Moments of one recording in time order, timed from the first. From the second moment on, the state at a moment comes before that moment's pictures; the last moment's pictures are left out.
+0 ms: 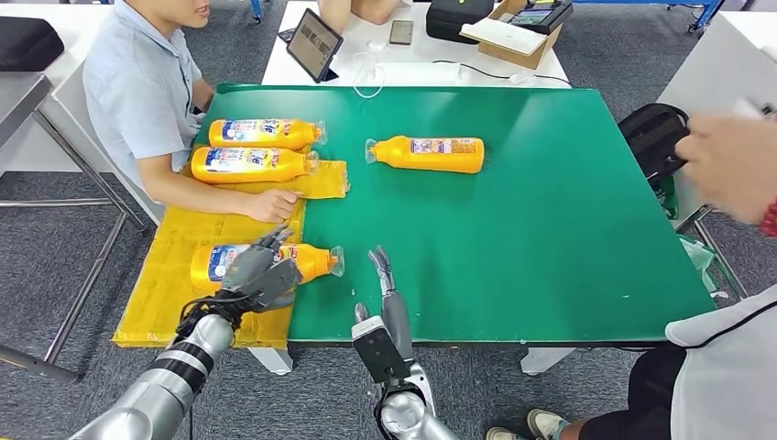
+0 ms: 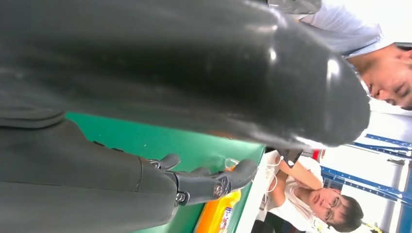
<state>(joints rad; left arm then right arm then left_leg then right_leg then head) -0.47 -0.04 -0.28 -0.70 -0.76 0.11 -0.33 -0.20 0.29 0.51 -0.92 0.05 -0.60 -0.70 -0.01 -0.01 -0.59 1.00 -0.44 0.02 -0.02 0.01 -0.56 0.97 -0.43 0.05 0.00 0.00</state>
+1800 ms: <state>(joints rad) 0.12 -0.12 -0.33 -1.79 -0.06 0.44 -0.56 -0.39 0.02 0.14 -0.70 1.12 -0.69 -0.27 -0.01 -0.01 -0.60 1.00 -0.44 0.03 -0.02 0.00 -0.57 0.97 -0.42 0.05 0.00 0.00</state>
